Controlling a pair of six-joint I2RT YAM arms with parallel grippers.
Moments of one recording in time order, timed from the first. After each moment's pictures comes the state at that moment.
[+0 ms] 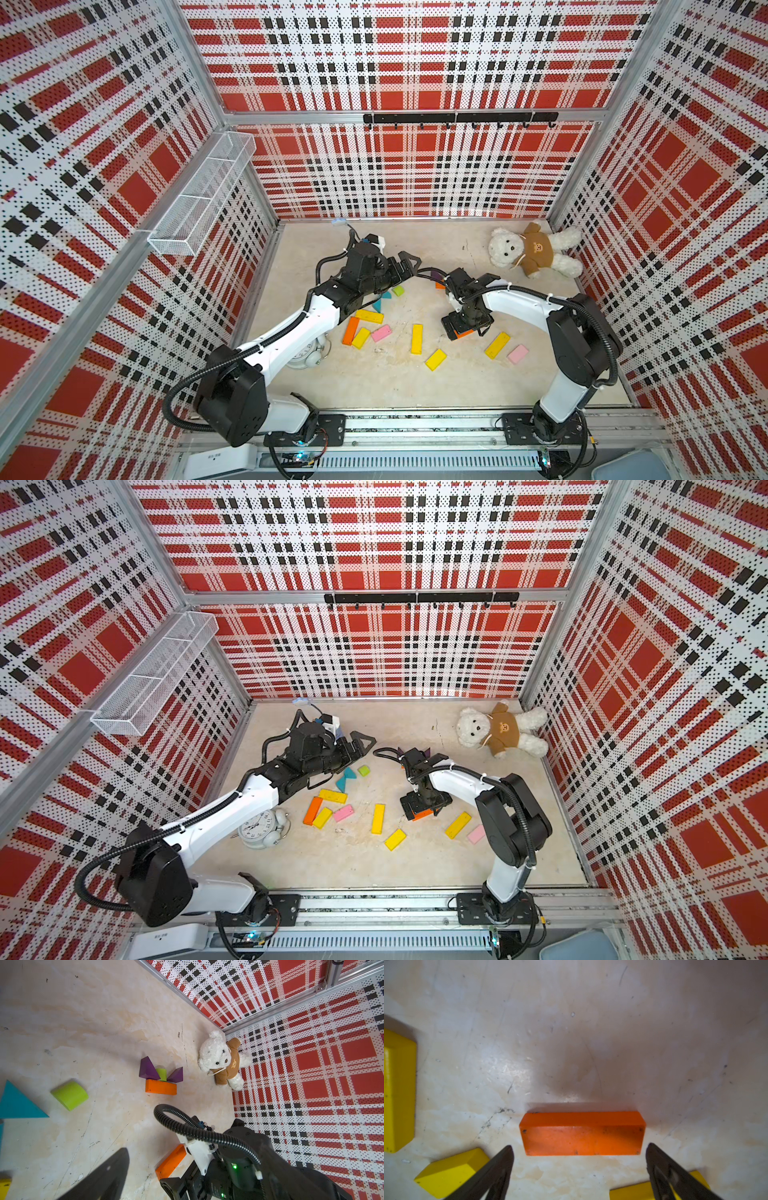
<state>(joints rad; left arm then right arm) -0.56 1.38 1.03 -0.10 0.24 -0.91 0.59 1.75 1.12 -0.86 0.03 0.19</state>
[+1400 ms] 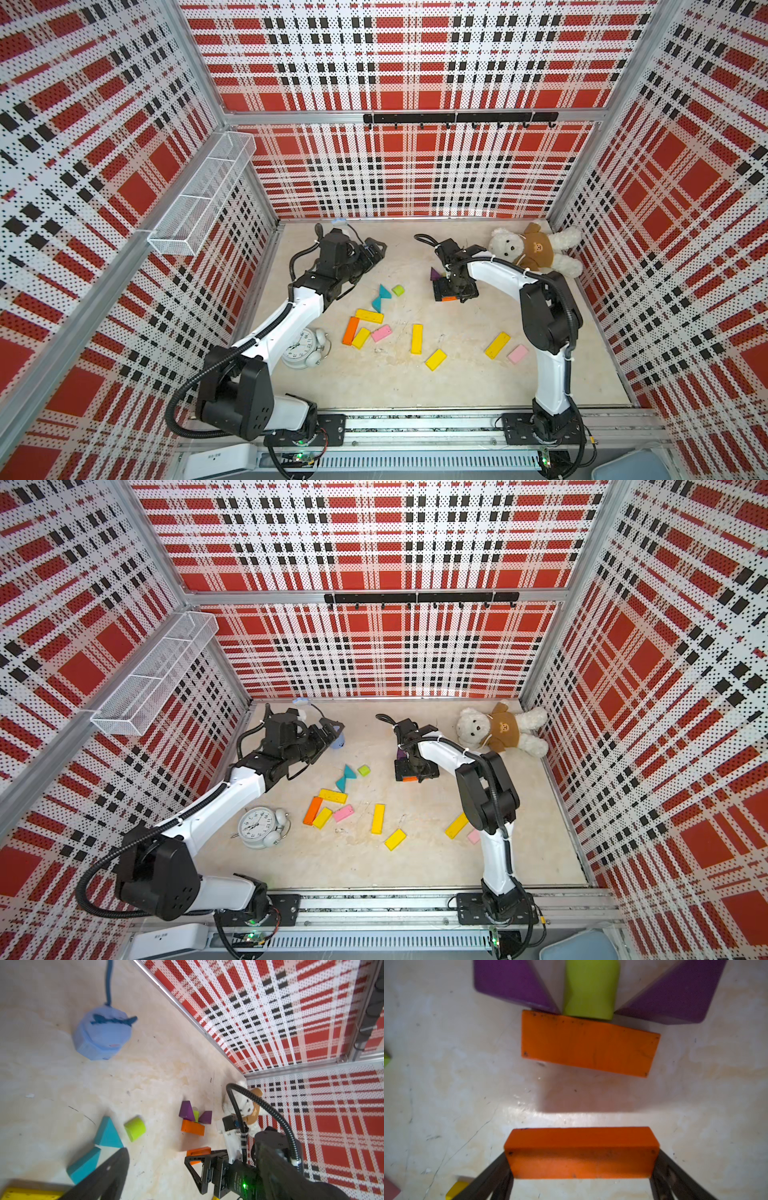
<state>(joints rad) -0.29 1.40 1.03 -0.13 0.23 -0.94 0.51 2.06 1.57 -0.93 0.07 0.41</state>
